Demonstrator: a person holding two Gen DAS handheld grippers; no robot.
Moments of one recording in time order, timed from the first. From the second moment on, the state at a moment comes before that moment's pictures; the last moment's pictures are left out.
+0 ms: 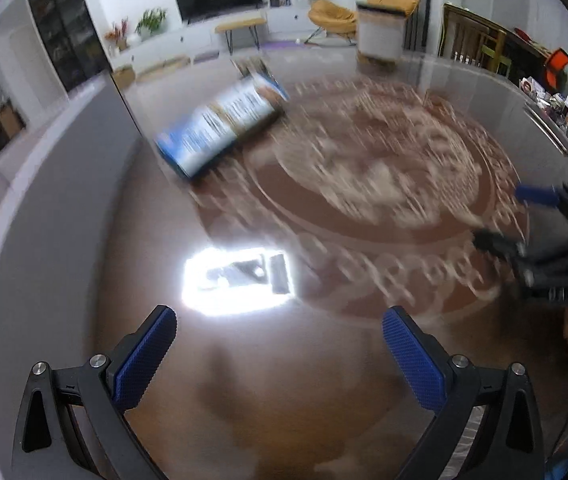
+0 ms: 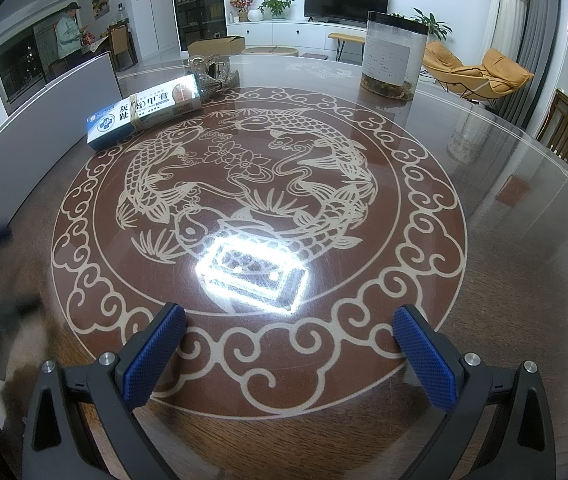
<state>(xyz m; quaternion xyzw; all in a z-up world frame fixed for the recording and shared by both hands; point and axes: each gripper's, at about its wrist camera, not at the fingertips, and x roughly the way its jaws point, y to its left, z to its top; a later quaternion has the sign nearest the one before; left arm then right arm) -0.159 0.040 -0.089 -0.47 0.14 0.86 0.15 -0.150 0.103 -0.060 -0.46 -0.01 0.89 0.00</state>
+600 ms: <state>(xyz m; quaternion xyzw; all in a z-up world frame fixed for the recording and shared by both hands) -0.317 0.054 -0.095 -0.47 0.22 0.83 0.19 -0.150 0.103 -0.060 -0.46 -0.01 0.89 0.00</state>
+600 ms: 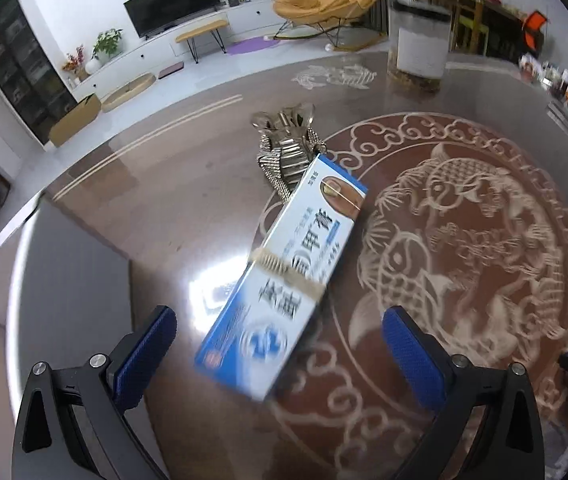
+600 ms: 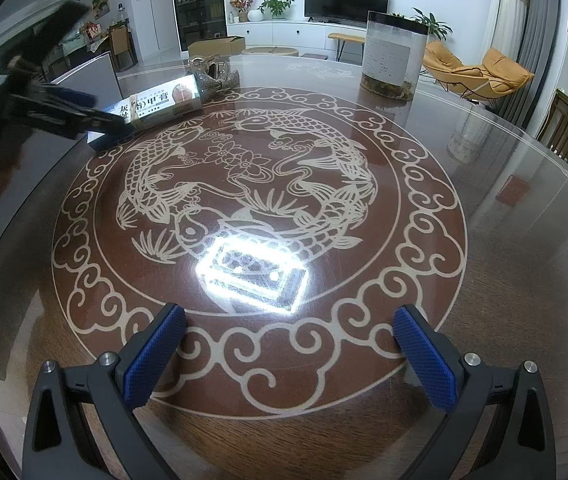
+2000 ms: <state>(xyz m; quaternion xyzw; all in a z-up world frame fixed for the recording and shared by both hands) -0.142 -0.017 -0.119 -0.44 0.03 0.90 0.05 -0.392 0.003 -0.051 -0.50 0.02 0.86 -0.08</state>
